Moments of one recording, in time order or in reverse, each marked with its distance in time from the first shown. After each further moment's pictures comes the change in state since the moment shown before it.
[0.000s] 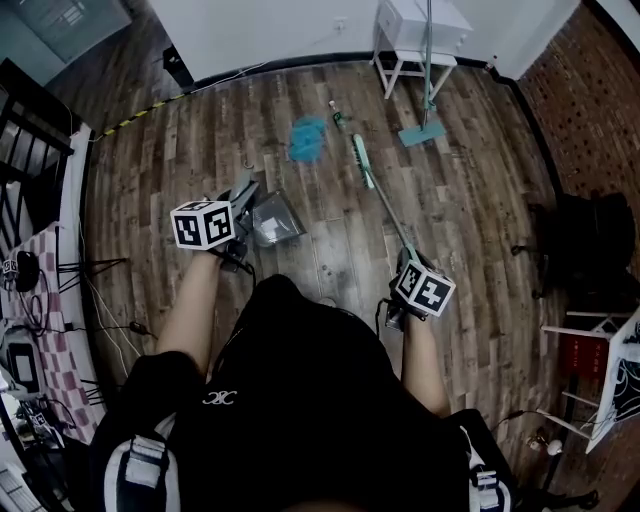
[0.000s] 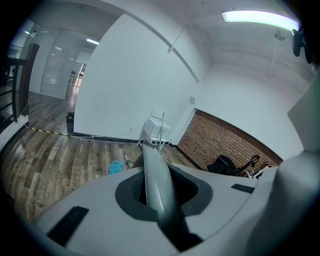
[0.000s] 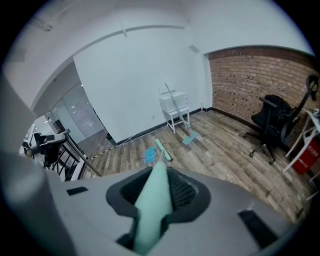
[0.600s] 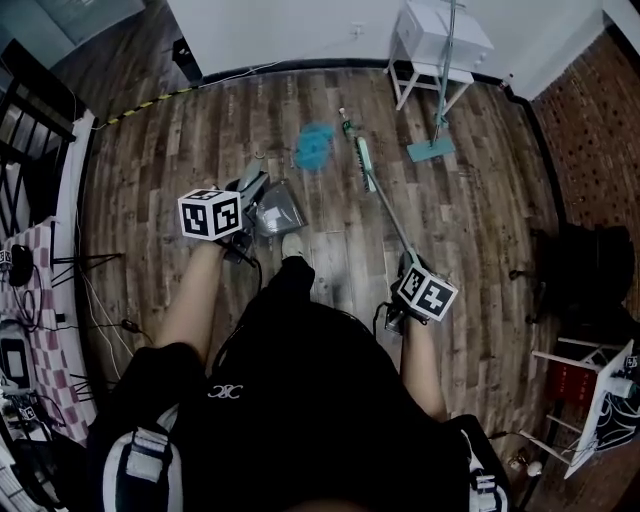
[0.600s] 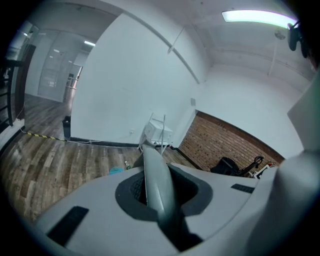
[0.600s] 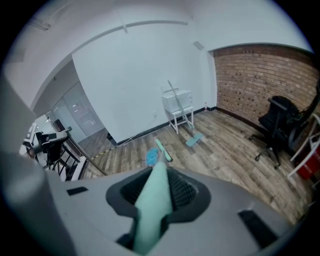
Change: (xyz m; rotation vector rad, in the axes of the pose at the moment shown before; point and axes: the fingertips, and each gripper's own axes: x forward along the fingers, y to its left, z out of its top) left arm 0.055 0.038 0.044 0.020 -0.024 -0.005; right arm 0.060 0.019 0.047 -0.013 0.020 0.019
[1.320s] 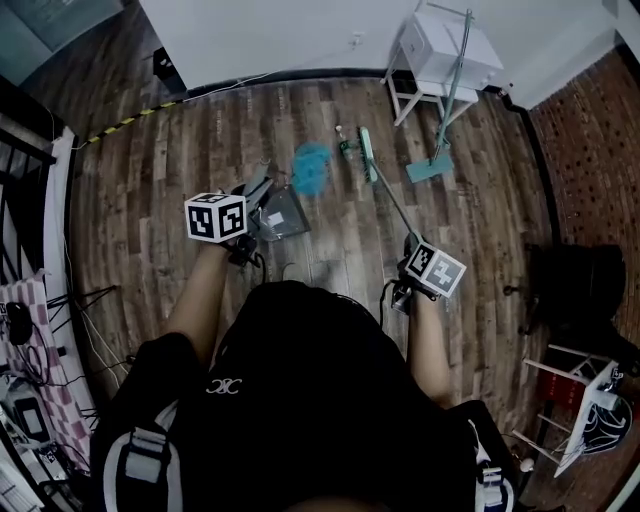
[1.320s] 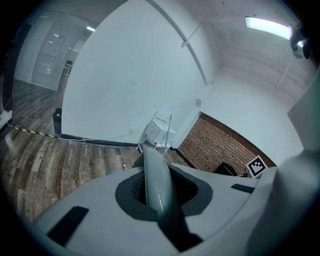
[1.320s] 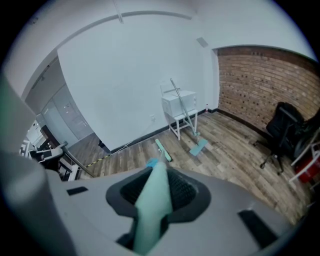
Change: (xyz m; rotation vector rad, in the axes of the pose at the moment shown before) left arm 0.118 0.128 0.095 -0.071 0.052 -0.071; right arm 0.143 0.079 0.160 0.036 0.018 -0.066
